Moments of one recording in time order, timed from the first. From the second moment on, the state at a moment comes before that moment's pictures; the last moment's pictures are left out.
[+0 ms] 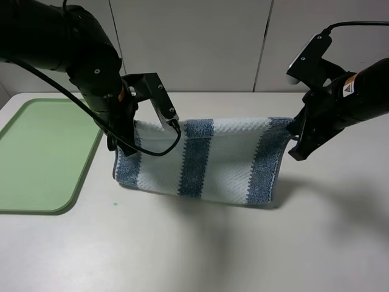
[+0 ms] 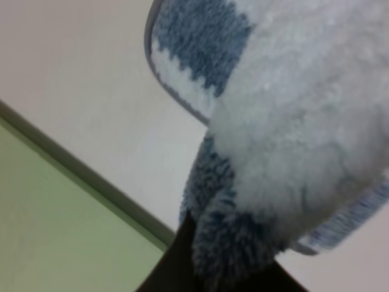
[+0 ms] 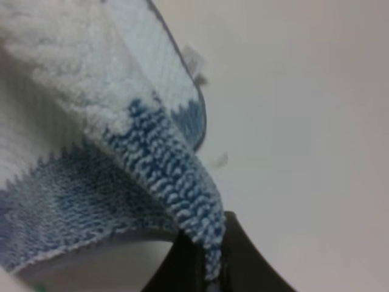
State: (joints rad) left arm -0.65 1.79 -1.11 0.55 0.65 0.08; right arm 0.39 1.38 -0.75 -0.05 0.36 -0.48
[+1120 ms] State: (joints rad) left arm -0.63 1.86 -1.12 0.56 0.56 0.08; right arm 0.38 1.38 -0.75 -0.02 0.34 -0.50
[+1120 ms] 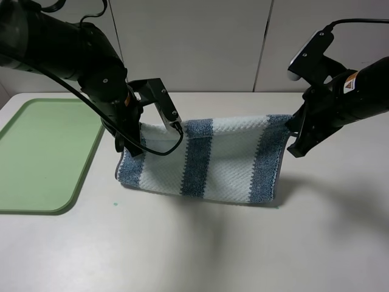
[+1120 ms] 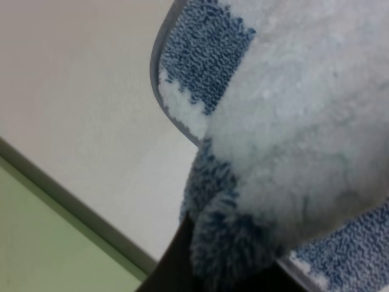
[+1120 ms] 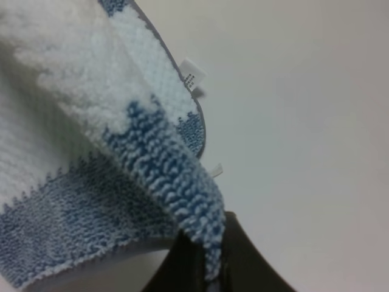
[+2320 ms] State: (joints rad) left arm -0.63 1.86 -1.12 0.56 0.58 0.02; right arm 0.38 1.38 -0.75 -0.03 0.22 -0.44
